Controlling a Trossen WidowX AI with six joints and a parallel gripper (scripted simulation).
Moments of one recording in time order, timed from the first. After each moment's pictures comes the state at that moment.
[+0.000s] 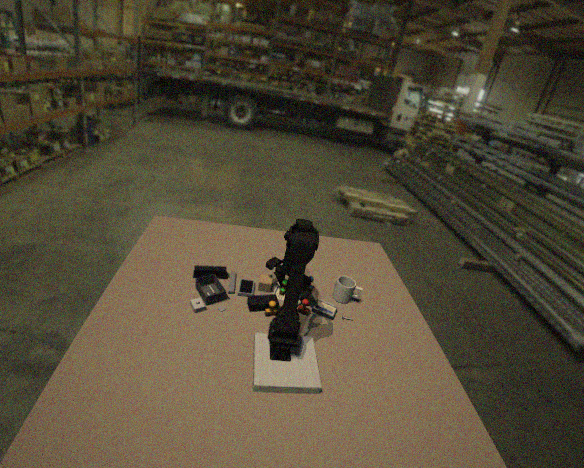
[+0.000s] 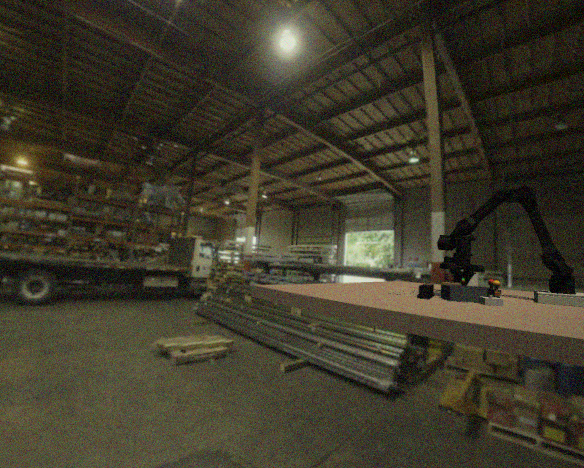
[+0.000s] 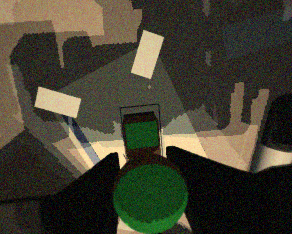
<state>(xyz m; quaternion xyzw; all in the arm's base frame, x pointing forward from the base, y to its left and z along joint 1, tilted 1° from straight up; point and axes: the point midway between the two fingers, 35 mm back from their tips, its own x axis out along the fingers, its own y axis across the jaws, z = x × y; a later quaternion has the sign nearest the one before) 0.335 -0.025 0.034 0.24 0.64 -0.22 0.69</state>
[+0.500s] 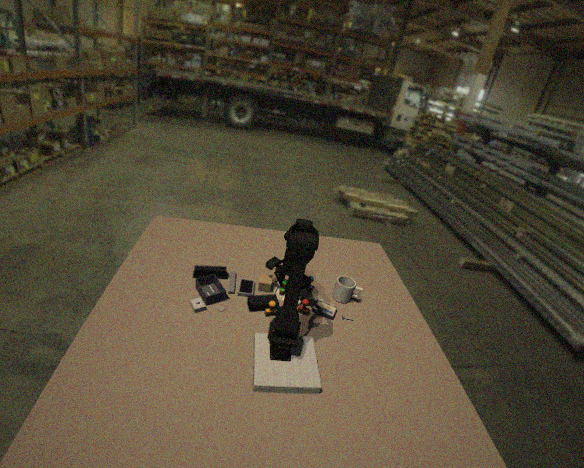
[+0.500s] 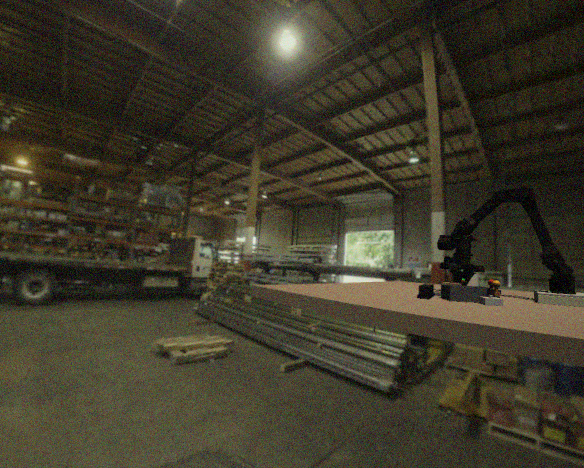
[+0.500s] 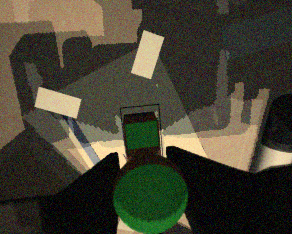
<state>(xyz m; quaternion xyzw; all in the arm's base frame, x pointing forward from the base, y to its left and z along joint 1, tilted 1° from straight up) 0.335 -0.025 0.034 0.24 0.64 -0.22 0.69</state>
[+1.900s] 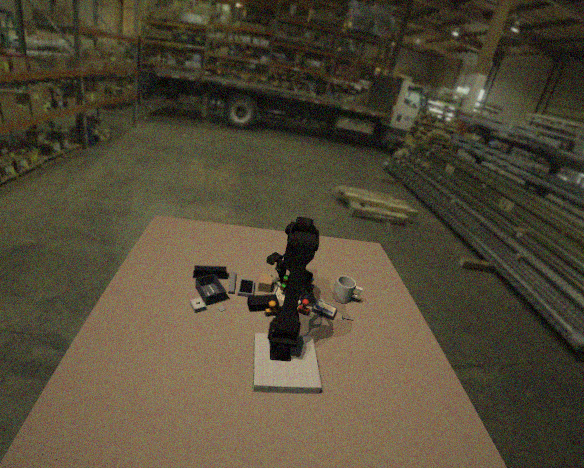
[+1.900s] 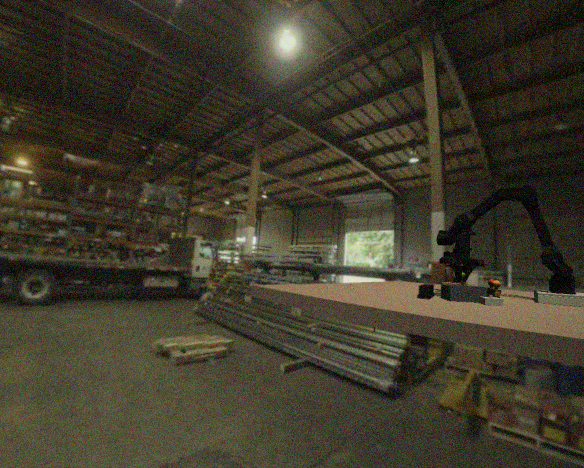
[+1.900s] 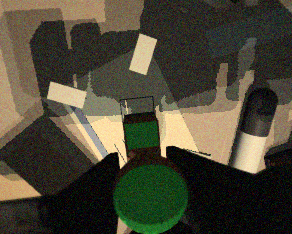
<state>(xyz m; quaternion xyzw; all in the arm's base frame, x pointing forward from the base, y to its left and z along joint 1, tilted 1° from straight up) 0.335 -0.025 0.058 0.24 0.65 -0.22 0.69</state>
